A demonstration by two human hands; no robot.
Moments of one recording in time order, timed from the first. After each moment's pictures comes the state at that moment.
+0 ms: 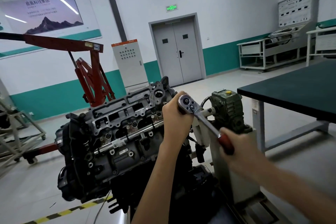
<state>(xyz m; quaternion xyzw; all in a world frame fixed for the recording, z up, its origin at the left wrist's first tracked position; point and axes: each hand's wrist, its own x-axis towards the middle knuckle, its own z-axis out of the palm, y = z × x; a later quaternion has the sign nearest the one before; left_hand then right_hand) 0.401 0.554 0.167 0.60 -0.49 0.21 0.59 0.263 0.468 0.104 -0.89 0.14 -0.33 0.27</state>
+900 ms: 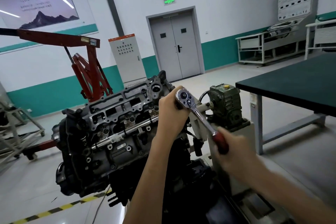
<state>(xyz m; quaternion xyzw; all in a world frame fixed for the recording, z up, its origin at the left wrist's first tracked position) 0.403 0.562 0.171 0.63 -0.51 0.17 0.55 0.262 0.485 0.093 -0.87 0.16 -0.38 0.28</state>
